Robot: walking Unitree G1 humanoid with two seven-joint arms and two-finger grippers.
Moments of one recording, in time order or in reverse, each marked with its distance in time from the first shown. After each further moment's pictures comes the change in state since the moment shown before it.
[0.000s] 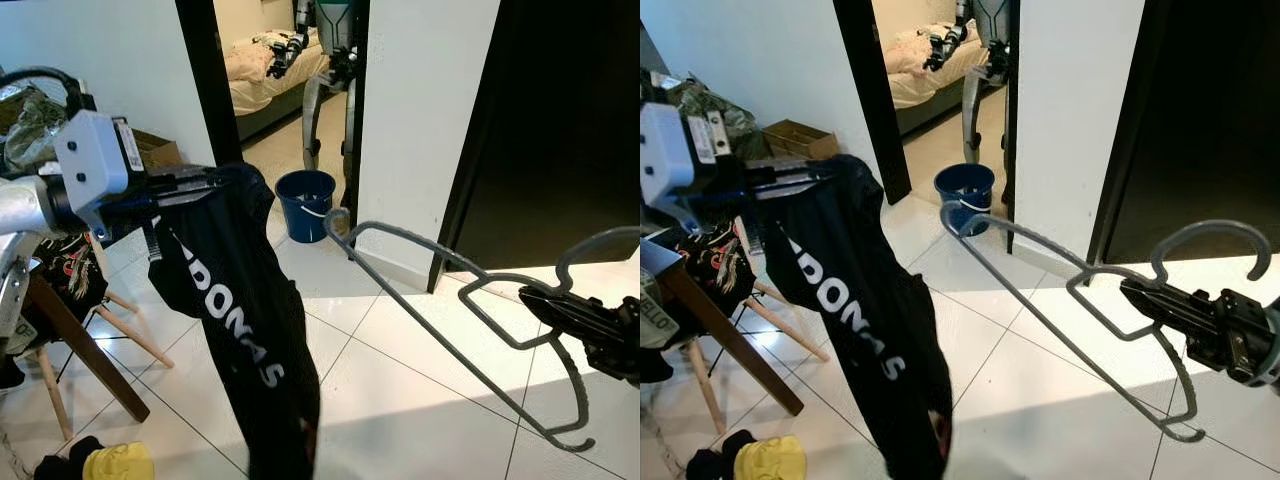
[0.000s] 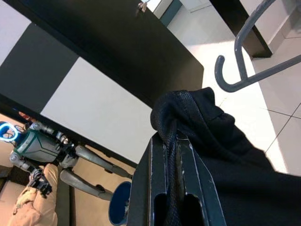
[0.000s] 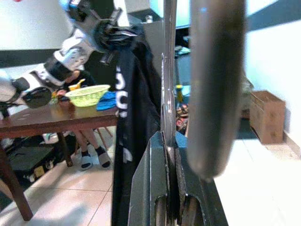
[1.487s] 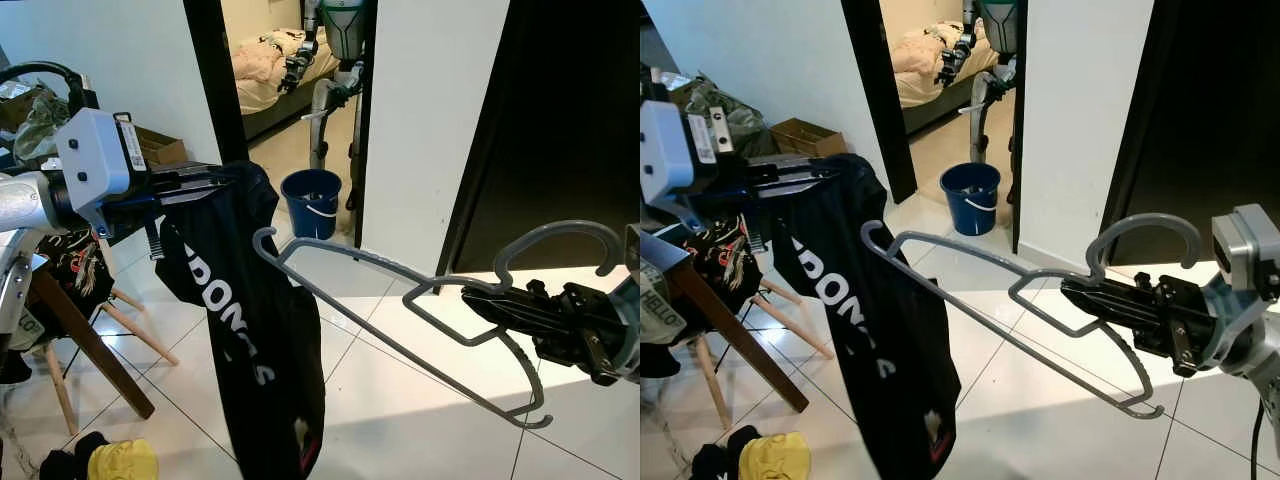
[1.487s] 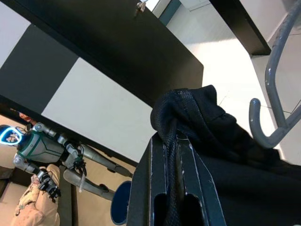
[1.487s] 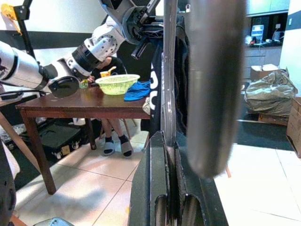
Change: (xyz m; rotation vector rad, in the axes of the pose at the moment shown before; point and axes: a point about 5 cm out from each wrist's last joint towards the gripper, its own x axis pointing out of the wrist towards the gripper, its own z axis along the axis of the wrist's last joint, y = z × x) left arm 0.003 0.000 0.004 0.019 -0.017 -0.016; right arm 0.044 0.006 -0.003 -0.021 0.036 0.151
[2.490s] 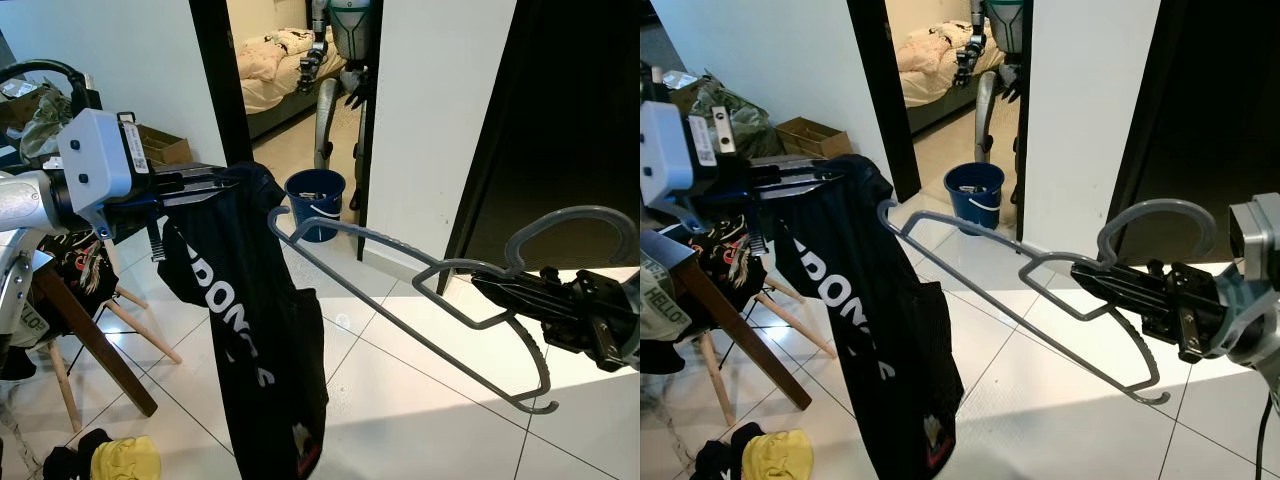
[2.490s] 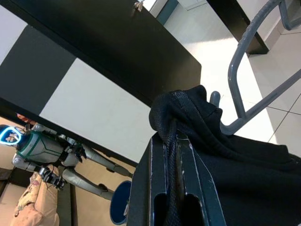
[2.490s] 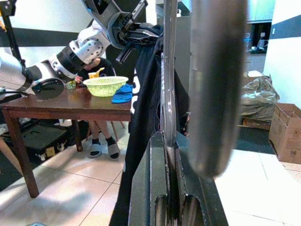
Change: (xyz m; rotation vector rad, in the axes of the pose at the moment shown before) left arm 0.002 -0.001 0.003 0.004 -0.006 -0.018; right arm -0.005 -0.006 0.009 -0.055 -0.009 -0.051
